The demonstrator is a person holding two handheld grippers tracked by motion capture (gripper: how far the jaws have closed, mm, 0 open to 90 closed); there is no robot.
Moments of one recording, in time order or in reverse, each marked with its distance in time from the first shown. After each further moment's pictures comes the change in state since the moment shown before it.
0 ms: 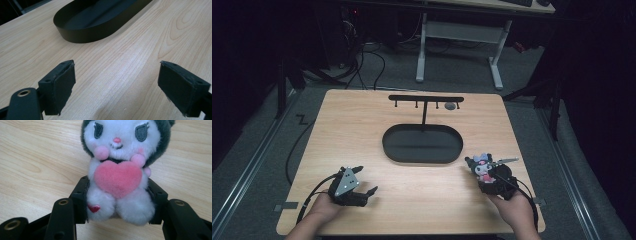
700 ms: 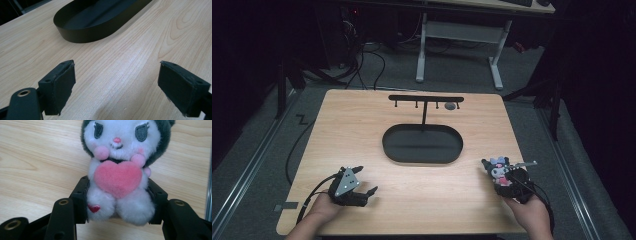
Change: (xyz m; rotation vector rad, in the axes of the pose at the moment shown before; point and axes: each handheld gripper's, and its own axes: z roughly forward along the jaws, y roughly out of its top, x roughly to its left) left arm 0.000 0.000 0.000 0.003 0.002 0.002; right arm -0.037 -0.021 -0.008 0.022 -0.054 0.065
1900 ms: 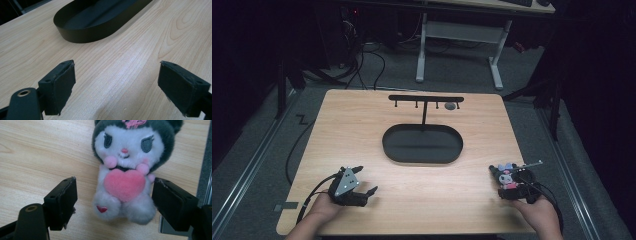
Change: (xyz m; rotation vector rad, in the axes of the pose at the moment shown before) left arm 0.000 0.000 0.000 -0.002 0.000 -0.002; right arm -0.024 -0.007 0.005 0.098 0.006 0.016
